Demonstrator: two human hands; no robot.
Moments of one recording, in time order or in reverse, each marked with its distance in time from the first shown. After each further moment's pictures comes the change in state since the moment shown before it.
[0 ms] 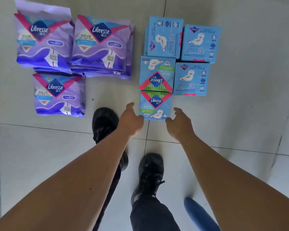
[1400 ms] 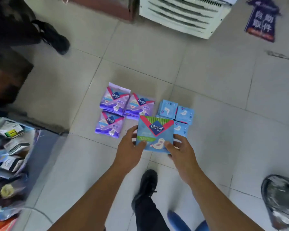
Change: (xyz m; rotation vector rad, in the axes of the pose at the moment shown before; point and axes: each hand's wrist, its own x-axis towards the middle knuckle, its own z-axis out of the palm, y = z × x) left_hand -0.350 0.062 -0.181 -0.553 0.257 0.327; right_hand -0.339 -0.146 -0.157 0.693 -0.090 -0.233
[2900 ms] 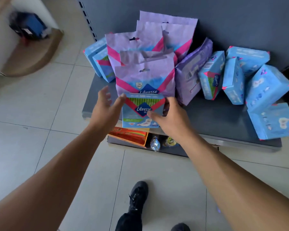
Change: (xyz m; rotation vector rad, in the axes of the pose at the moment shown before) left_hand -0.367 -0.324 -0.559 -0.636 1.331 -0.279; right_hand -0.360 0.147 0.653 -1.192 -1.204 -1.006
